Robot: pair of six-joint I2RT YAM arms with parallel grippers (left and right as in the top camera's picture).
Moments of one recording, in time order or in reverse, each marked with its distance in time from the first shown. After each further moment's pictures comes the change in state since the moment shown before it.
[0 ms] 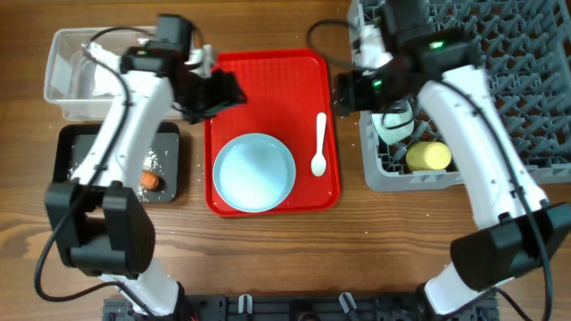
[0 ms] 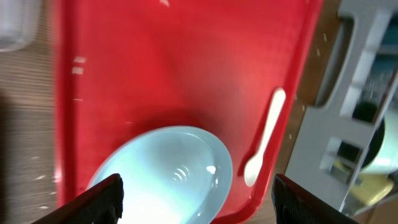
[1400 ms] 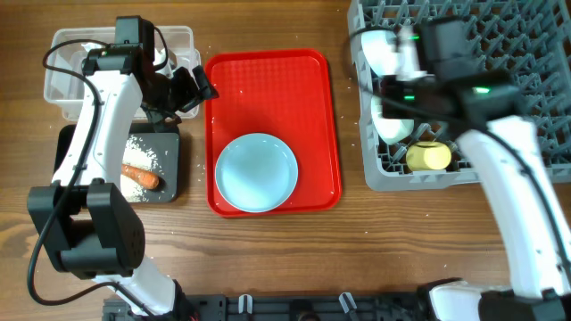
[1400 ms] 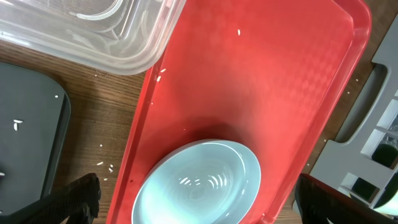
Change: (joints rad) left arm 0.112 0.000 0.000 -0.039 -0.061 -0.037; right arm -0.151 -0.293 -0.174 0.085 0.210 0.031
